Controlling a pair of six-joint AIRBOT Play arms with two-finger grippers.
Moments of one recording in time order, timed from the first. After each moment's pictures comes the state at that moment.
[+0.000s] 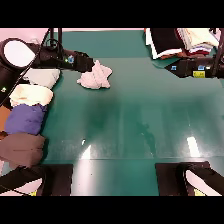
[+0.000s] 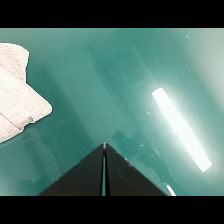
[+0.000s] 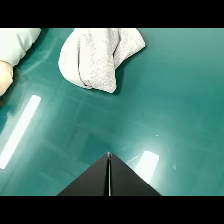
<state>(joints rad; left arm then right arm) -0.42 -1.21 1.49 1.17 -0.92 -1.48 -0.02 -0.97 1.23 -0.84 1.13 1.26</state>
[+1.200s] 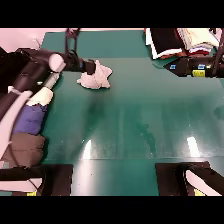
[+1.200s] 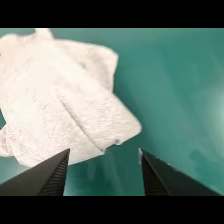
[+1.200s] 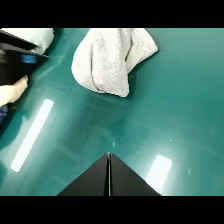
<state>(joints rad) -0.42 -1.48 1.49 1.54 -0.73 -1.67 -0.02 -0.97 1.23 -0.78 1.13 1.26</state>
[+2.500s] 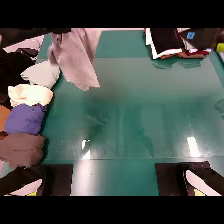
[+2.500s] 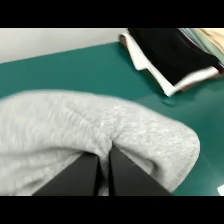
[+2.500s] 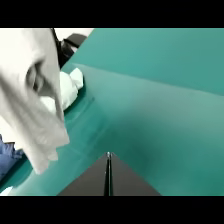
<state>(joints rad) -0.48 -1.11 1.66 1.56 -0.79 -1.67 -0.02 -0.97 1.52 -0.76 1.12 1.26</state>
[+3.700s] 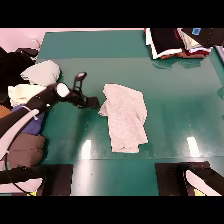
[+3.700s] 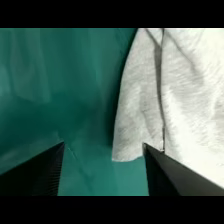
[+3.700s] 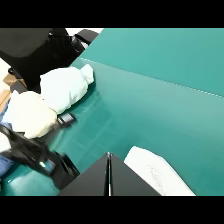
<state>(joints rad) -0.41 -1.42 1.03 1.07 -0.76 -1.54 -0.02 -0.97 1.58 -0.75 1.21 1.28</state>
